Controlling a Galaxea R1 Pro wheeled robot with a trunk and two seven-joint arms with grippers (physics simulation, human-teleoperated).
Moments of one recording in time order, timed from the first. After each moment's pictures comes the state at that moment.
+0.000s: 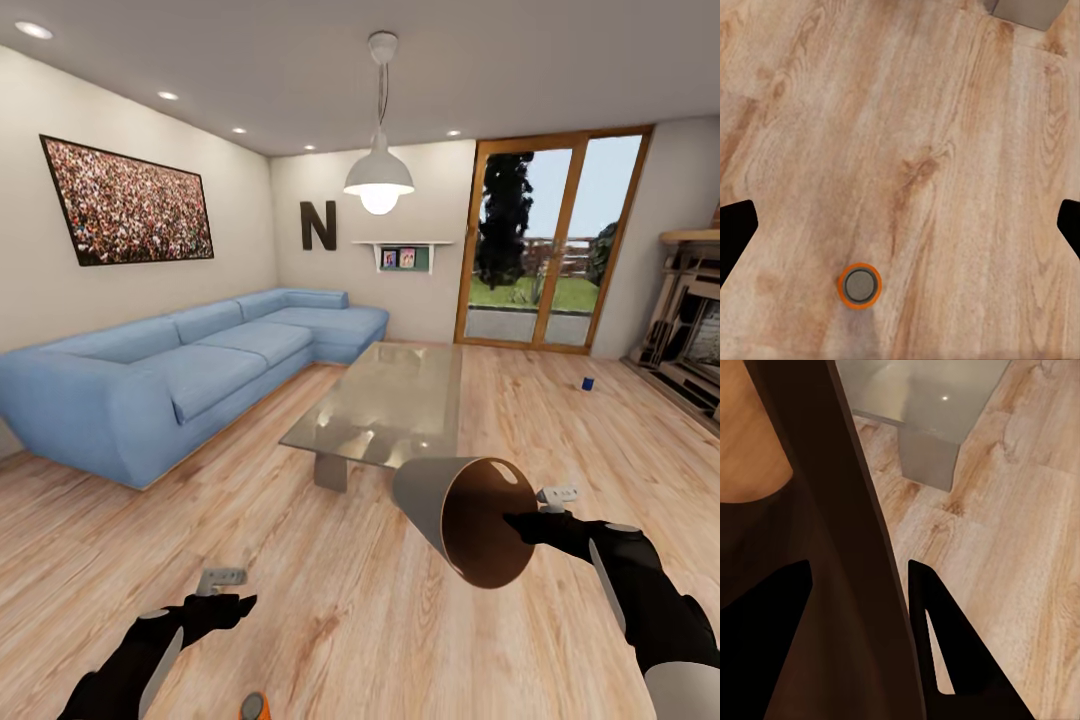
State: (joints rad) left arm -0.42 0.10 0.08 -0.70 0.00 0.32 -0.29; right arm -0.51 -0.20 -0.23 -1.08 0.16 0.59 0.56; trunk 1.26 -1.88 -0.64
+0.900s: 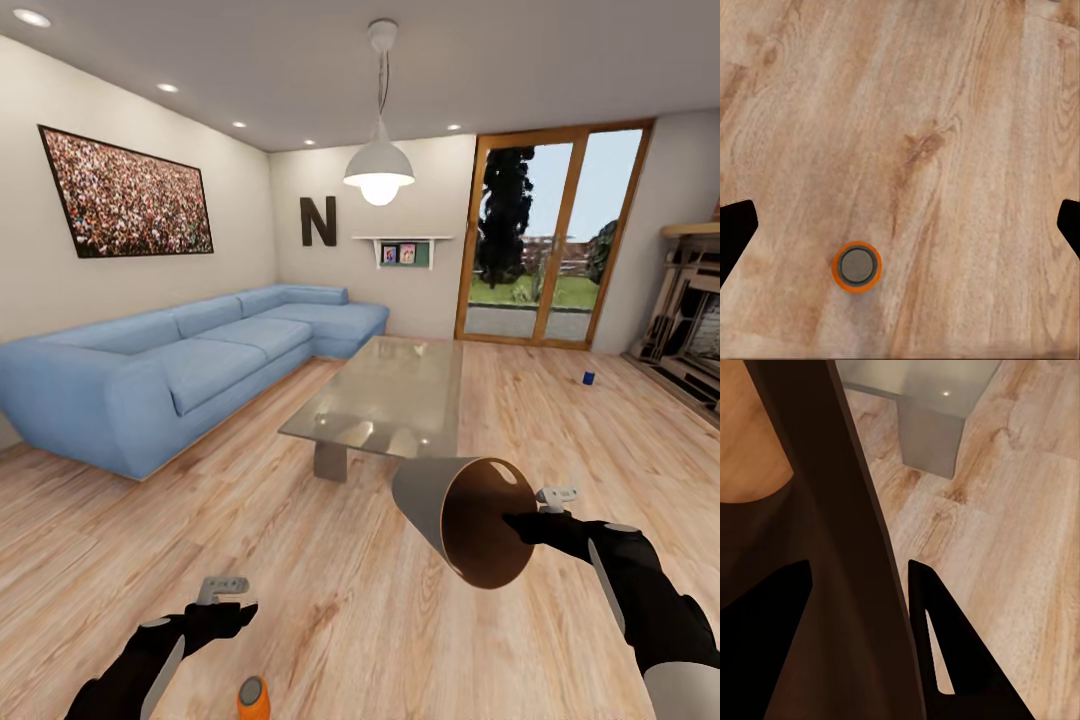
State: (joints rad) left arm -0.42 0.10 0.08 -0.65 0.00 0.30 -0.28; right arm -0.51 -0.20 -0.23 -1.08 0.16 0.59 0.56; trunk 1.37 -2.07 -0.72
